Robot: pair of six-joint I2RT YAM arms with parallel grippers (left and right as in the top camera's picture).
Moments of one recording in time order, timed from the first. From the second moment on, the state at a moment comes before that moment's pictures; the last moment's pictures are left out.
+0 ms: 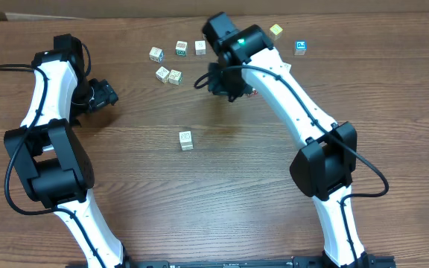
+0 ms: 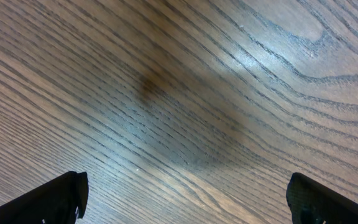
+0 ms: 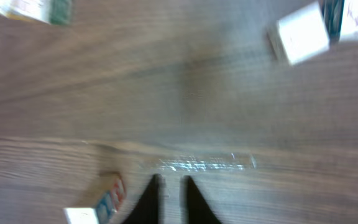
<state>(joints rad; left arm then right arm) 0.21 2.16 1.77 -1.11 -0.09 -0.43 0.53 2.31 2.28 -1.33 -0.05 0.56</state>
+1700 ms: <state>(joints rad) 0.21 2.16 1.77 -1.11 -0.09 -0.43 0.53 2.31 1.60 -0.75 -0.78 0.54</state>
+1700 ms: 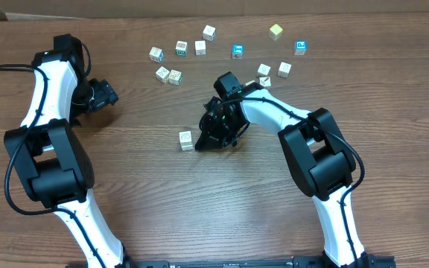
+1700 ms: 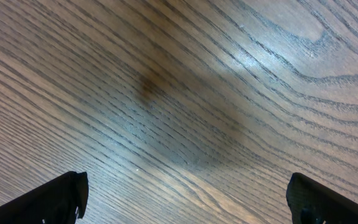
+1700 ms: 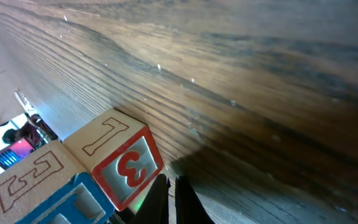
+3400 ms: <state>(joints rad) 0.21 2.16 1.77 -1.11 -0.09 -0.43 0.38 2.30 2.20 -1.12 0.10 0.19</state>
